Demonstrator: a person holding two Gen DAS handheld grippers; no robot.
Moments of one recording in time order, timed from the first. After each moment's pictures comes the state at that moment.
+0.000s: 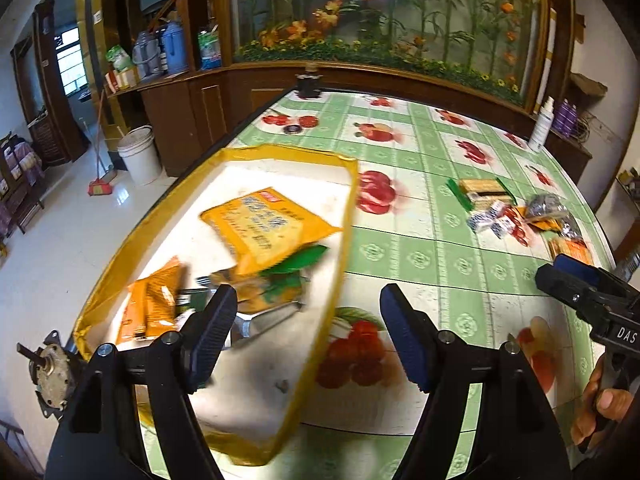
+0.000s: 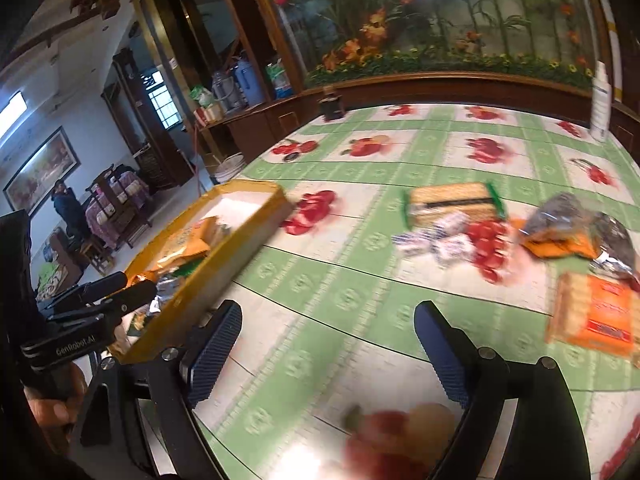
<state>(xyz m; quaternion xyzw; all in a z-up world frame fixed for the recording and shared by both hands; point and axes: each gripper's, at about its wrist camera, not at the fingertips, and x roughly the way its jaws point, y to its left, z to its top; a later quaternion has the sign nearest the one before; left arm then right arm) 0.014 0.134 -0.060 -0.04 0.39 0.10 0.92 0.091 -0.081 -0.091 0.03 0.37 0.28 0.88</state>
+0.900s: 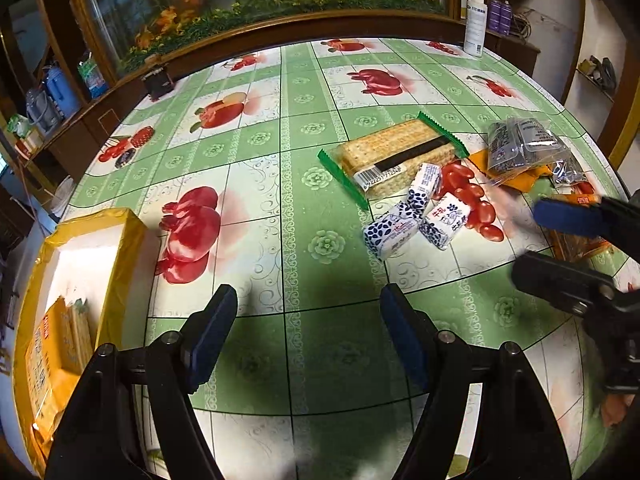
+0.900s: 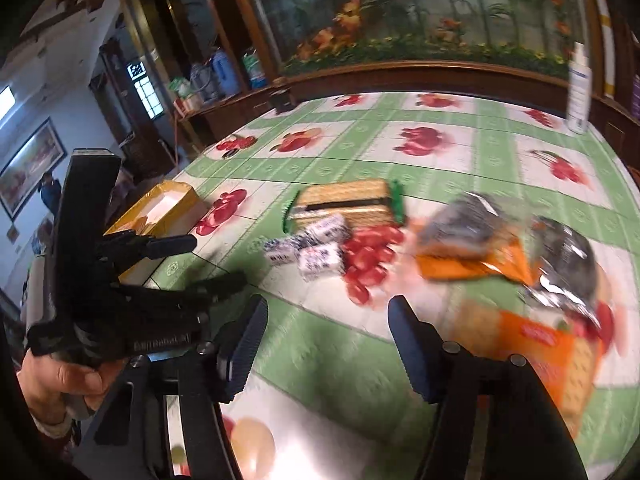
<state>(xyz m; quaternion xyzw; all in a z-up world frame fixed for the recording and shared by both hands) 0.147 0.019 -0.107 0.08 0.46 -0.02 0.88 0.163 -0.139 -0.109 0.00 0.39 0.28 0.88</state>
